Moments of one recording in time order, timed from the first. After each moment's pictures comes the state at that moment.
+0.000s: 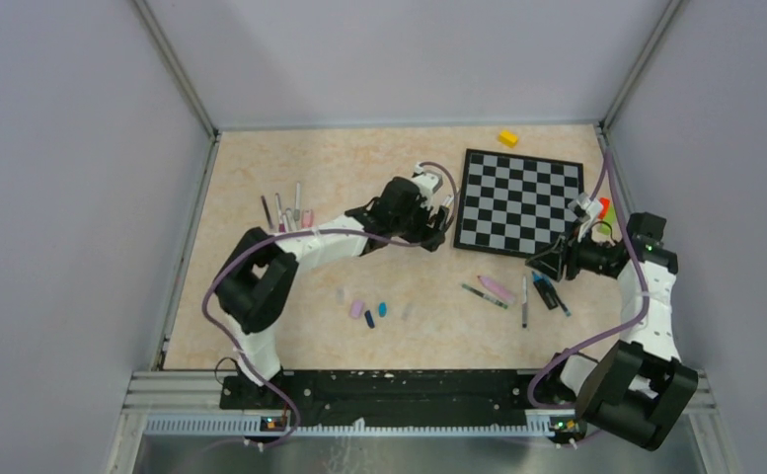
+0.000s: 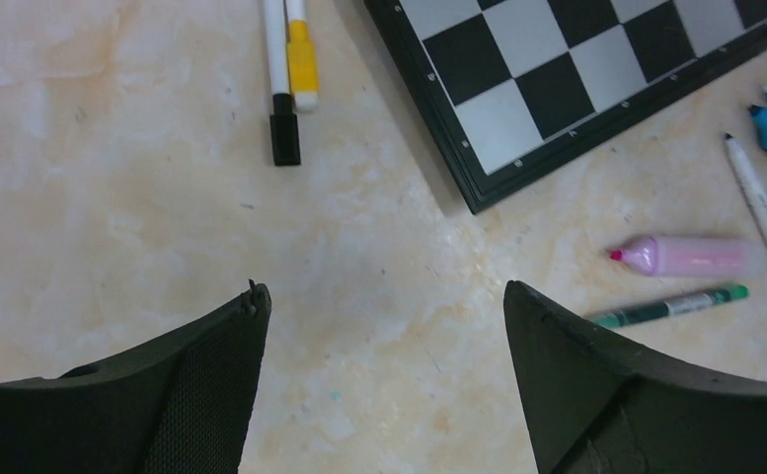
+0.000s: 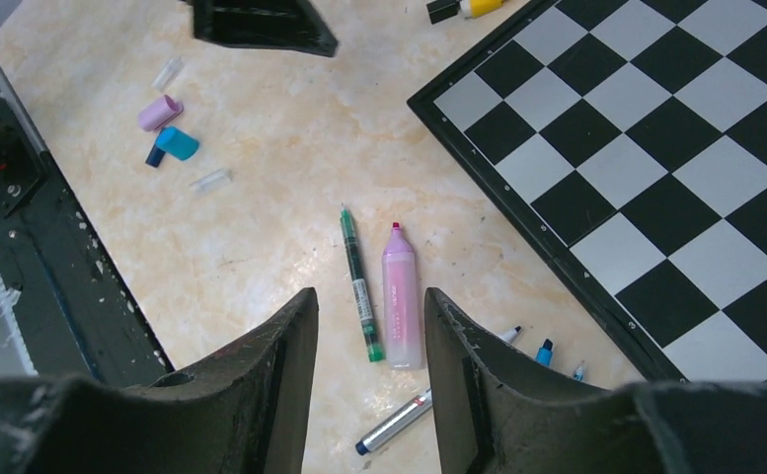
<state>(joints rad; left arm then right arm) -0.75 1.79 1.19 -0.02 0.09 -0.24 -0.45 1.10 0.79 -0.87 -1.15 -0.79</state>
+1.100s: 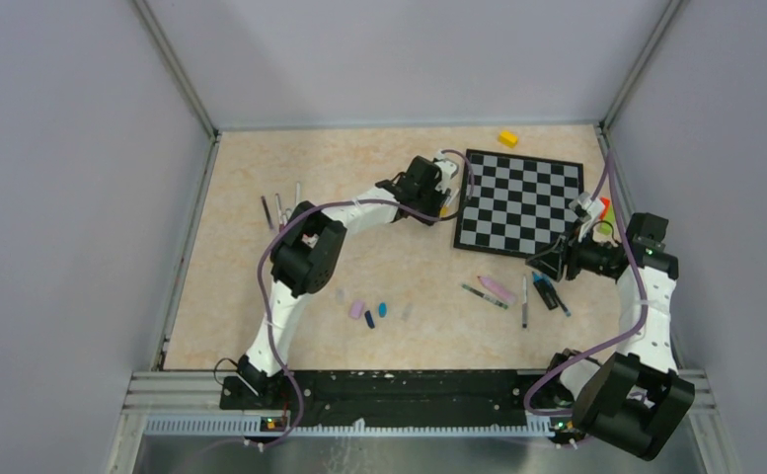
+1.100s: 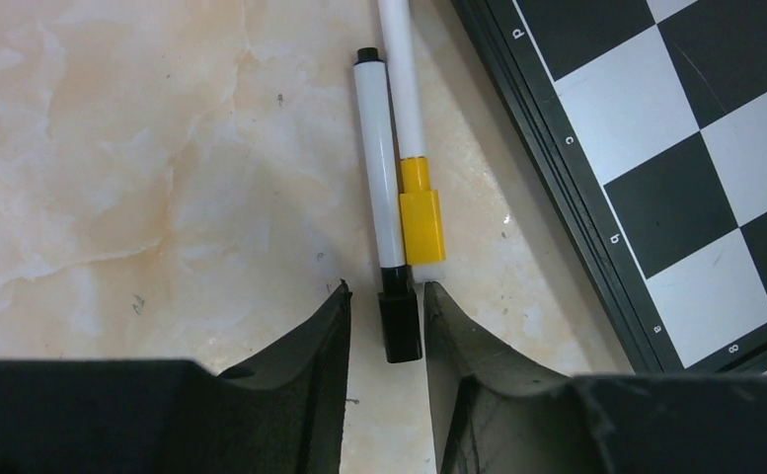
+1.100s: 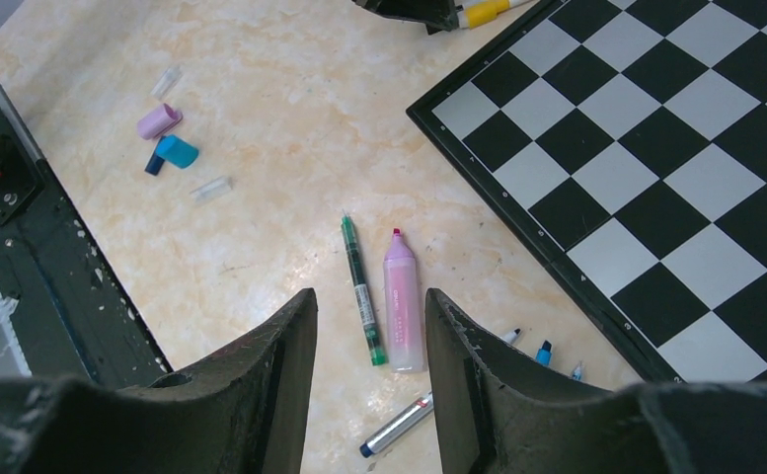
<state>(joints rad) -0.68 2.28 1.74 -0.26 0.07 -0.06 -0.45 1.04 0.79 -0.85 -1.14 -0.74</state>
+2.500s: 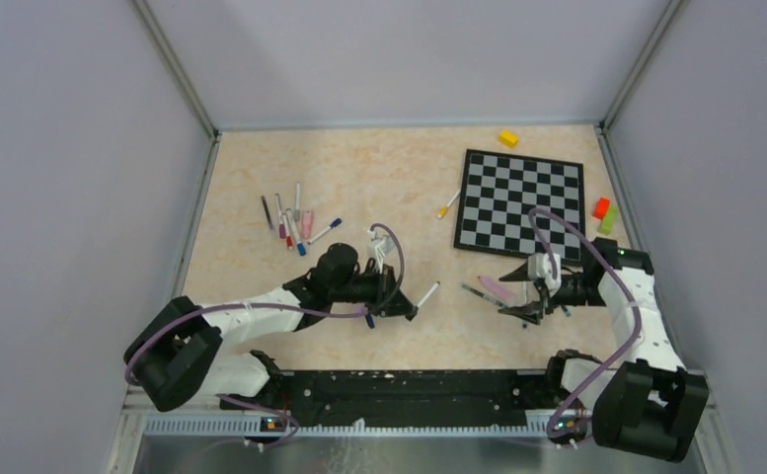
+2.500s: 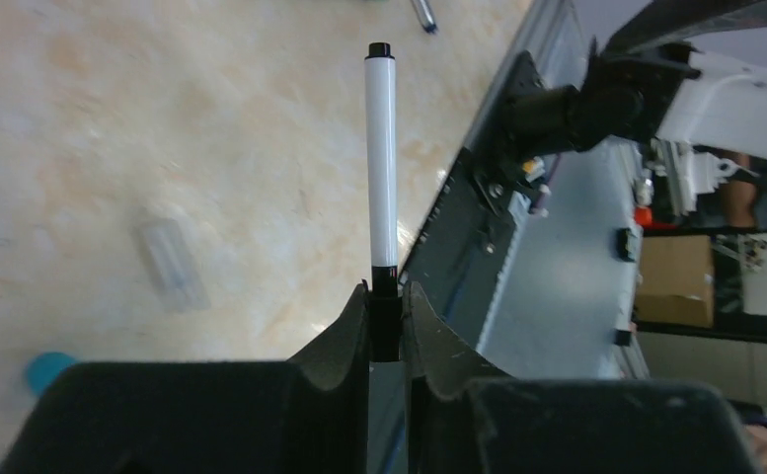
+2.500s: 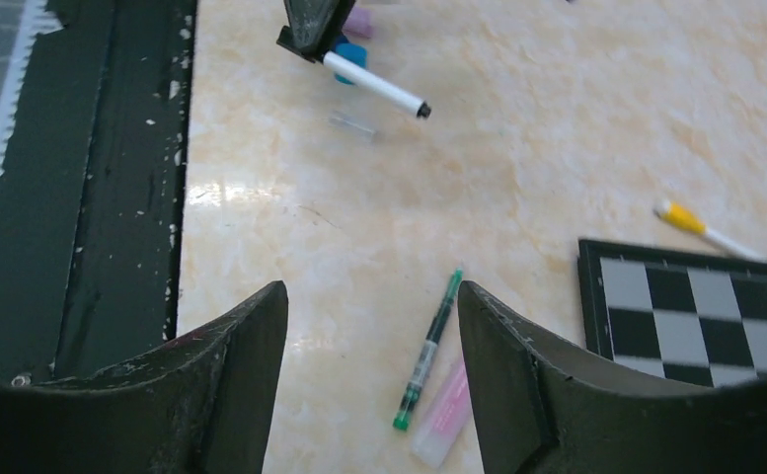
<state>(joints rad) -0.76 1.30 0.52 0.30 0.57 -0.64 -0.26 1.04 0.72 -1.40 -1.27 -1.86</state>
